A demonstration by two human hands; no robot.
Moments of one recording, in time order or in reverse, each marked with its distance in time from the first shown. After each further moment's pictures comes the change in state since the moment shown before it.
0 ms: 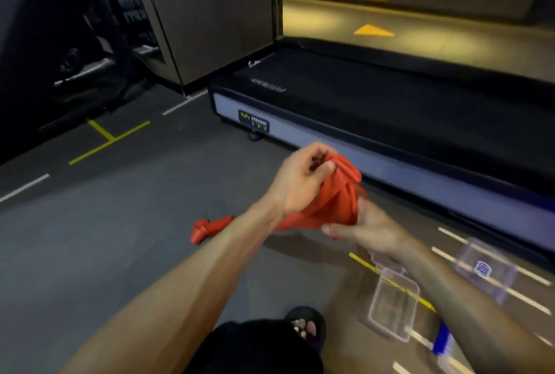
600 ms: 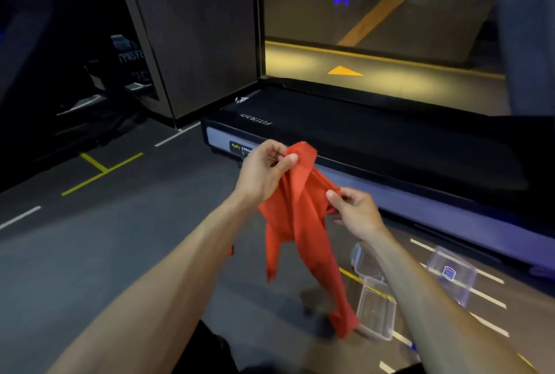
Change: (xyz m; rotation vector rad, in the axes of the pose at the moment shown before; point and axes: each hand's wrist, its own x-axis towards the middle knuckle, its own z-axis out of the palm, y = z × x) left_hand -0.024 0.087 -0.065 0.093 0.204 -0.022; right_hand -0.039 -0.069 0.007 0.296 0.446 0.020
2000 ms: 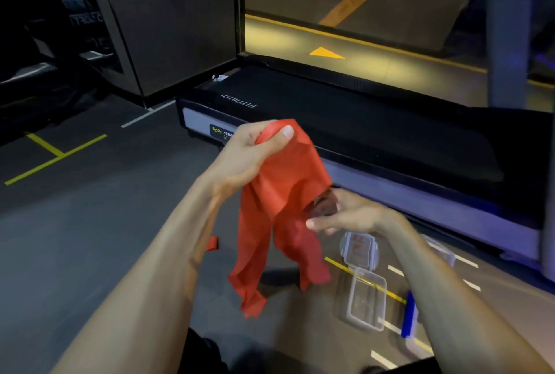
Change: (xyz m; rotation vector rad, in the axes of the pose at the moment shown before) left_hand 0.027 -0.009 -0.049 -0.398 -0.338 -0.013; right_hand 0.033 -0.017 0.011 -0.386 -0.645 0.080
